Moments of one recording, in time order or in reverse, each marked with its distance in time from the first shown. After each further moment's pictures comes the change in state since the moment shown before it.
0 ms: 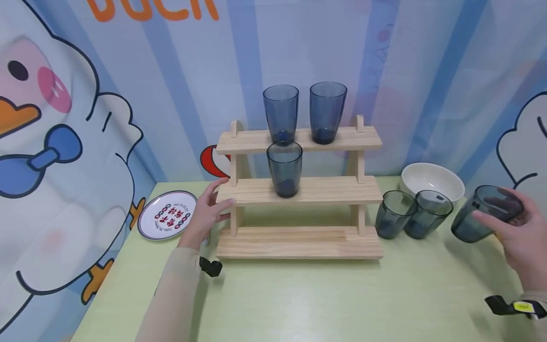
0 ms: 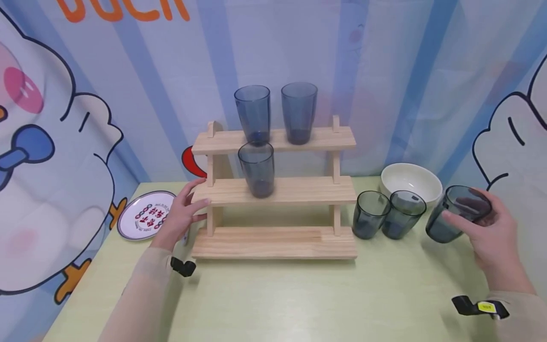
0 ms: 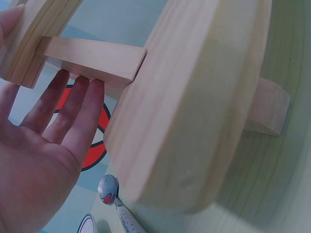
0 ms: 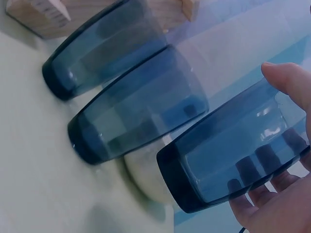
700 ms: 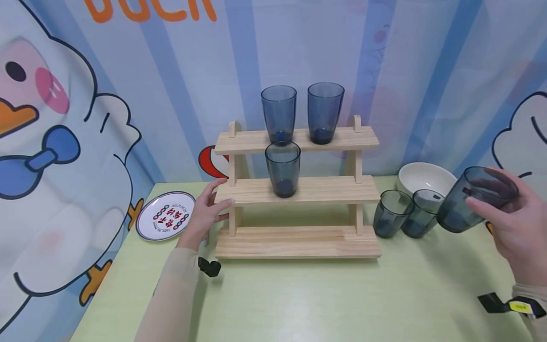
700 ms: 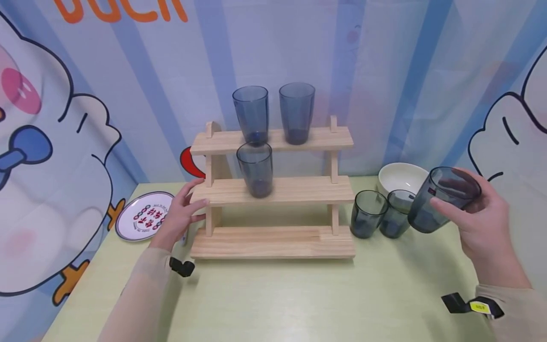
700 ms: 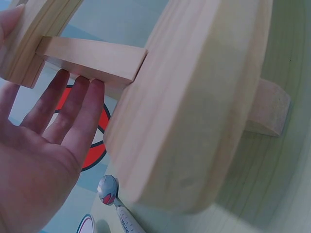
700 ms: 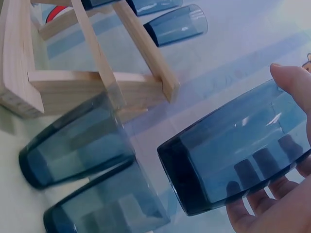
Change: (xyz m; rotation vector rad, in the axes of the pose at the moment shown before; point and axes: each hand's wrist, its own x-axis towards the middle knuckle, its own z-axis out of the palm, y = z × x) left_hand 0.001 -0.002 0.000 0.003 -0.003 0.006; right_hand -0.011 -0.070 0.030 0.330 -0.110 -0.148
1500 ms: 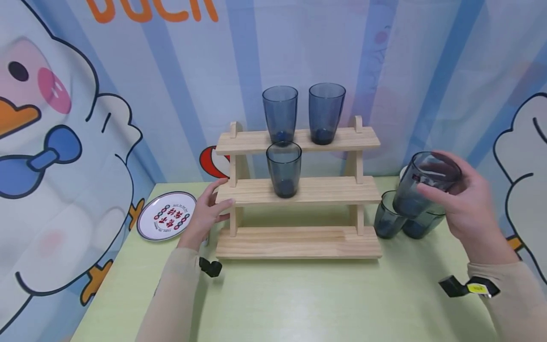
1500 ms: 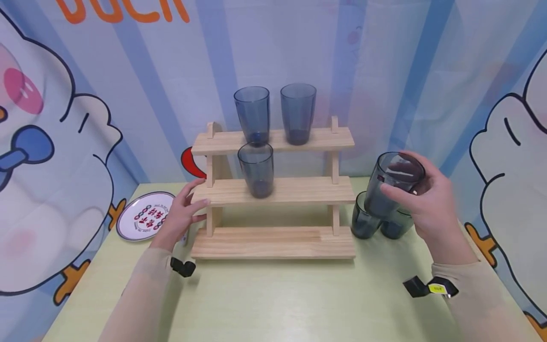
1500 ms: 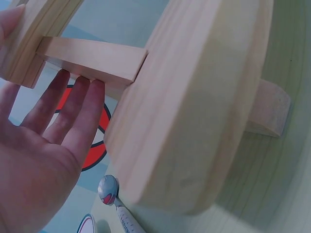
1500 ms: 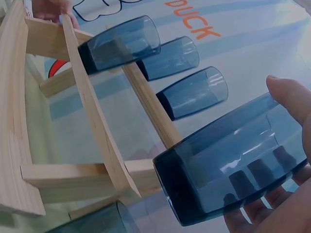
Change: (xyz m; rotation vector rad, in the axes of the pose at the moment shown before) left_hand 0.000 0.001 0.001 0.004 0.012 -0.004; right_hand 0.018 -0.019 0.078 0.172 -0.181 -0.002
